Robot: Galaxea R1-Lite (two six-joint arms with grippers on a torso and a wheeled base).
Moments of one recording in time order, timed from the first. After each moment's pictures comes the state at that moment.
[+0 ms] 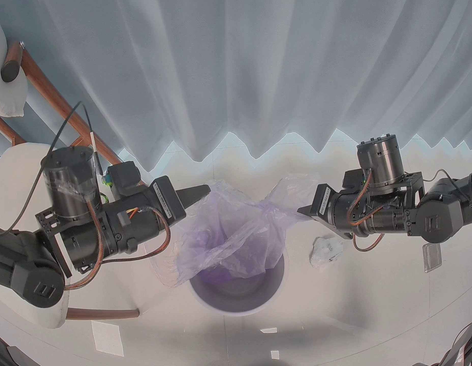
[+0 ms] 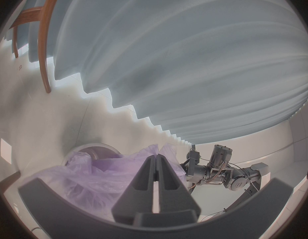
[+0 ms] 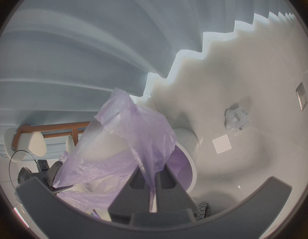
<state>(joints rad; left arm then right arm) -0.57 1.63 -0.66 -0.85 -0.21 -0.78 0.58 1.80 -1.03 -0.18 0.10 0.79</state>
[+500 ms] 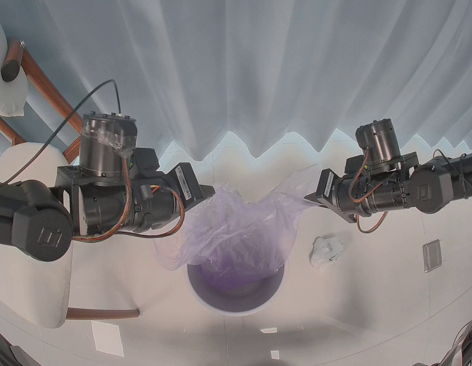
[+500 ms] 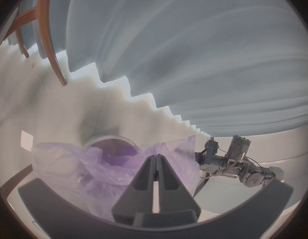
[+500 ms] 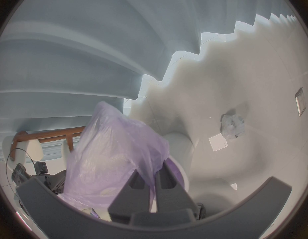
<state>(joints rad) -0.57 1.68 -0.98 -0.32 -0.14 -0.77 0.48 1.87 -1.20 -0.02 0.17 0.73</state>
